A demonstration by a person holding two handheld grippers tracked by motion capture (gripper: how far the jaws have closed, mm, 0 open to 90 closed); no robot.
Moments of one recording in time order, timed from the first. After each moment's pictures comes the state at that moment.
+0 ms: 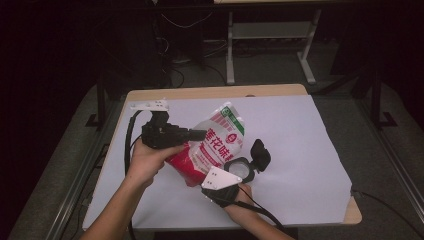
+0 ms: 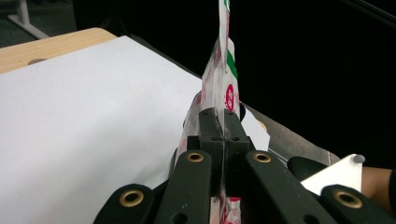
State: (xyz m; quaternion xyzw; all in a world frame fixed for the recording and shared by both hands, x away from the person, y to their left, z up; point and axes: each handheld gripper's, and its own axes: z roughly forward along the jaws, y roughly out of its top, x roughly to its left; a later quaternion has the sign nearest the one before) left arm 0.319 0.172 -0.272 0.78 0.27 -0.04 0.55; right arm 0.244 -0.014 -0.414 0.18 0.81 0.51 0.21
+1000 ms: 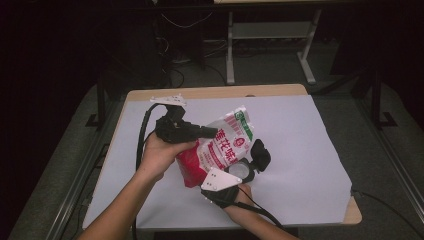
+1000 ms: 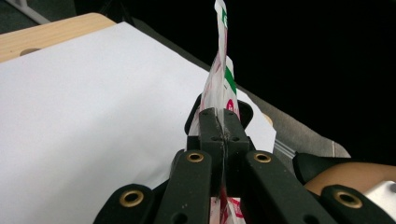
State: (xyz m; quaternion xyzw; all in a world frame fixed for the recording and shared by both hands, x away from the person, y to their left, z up) left arm 0.331 0.142 -0.269 0.81 0.28 -0.04 0.52; right arm 0.242 -0.013 -0.411 0.17 0.81 0.51 0.21
